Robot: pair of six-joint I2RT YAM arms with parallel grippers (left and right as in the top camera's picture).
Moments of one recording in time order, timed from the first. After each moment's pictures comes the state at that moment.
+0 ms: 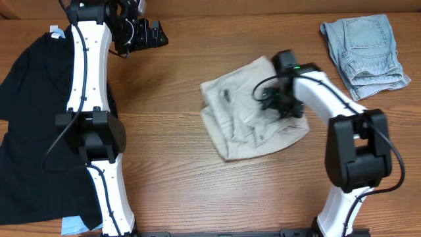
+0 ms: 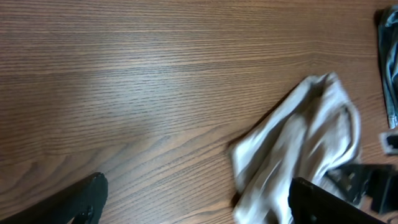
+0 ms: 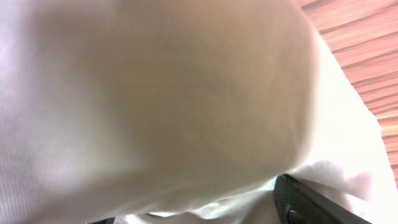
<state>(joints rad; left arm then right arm) 0.03 2.37 2.50 -1.34 0.47 -0.05 0.17 2.03 1.42 -0.87 0.02 0.44</state>
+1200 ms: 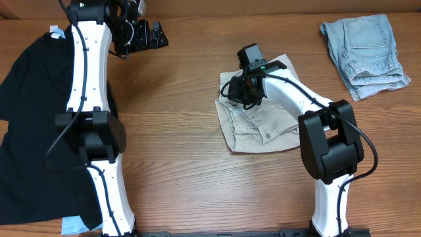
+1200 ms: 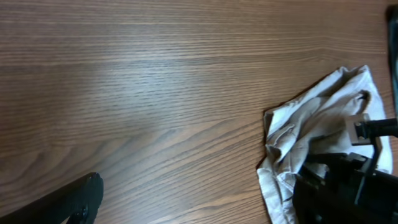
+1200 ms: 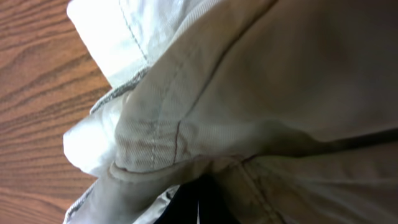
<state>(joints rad) 0.03 2.37 2.50 -1.36 0.44 -0.05 0.38 2.17 1.57 -0.68 -0.23 0.57</state>
